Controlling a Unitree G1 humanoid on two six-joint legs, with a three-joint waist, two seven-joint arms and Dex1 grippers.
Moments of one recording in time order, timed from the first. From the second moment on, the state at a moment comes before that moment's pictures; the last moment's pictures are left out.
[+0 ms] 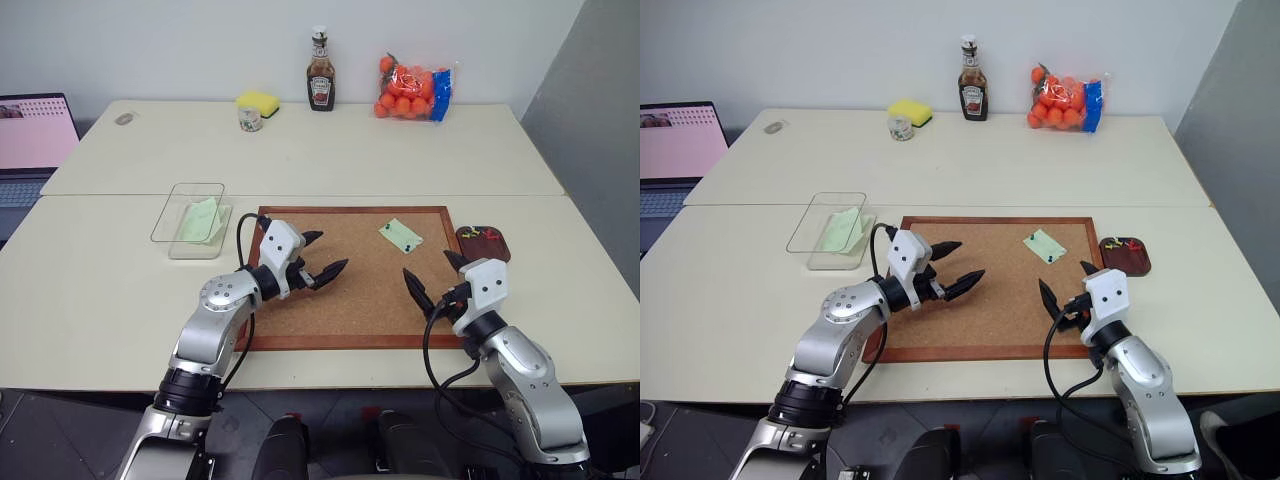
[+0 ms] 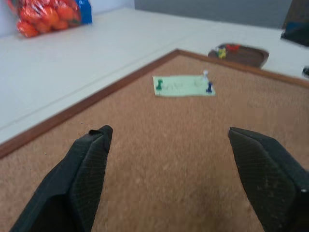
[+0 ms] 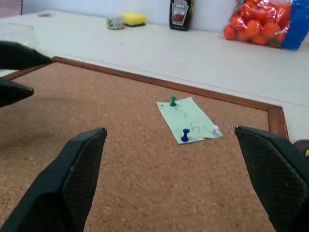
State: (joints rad) left arm -0.37 0.37 -0.11 0.04 -0.23 0.24 -0.73; right arm 0.06 -0.26 0.02 -0.47 0.17 0.32 0.30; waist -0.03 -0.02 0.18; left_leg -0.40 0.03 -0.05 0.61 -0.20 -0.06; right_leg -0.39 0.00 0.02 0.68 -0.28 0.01
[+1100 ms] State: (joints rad) left arm -0.37 0.38 -0.16 0.12 -0.14 0.25 -0.77; right arm -0.58 -0.20 0.04 0.14 0.14 0.53 0.25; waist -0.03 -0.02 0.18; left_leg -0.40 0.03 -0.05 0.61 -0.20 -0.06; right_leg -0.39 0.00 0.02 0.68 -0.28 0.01
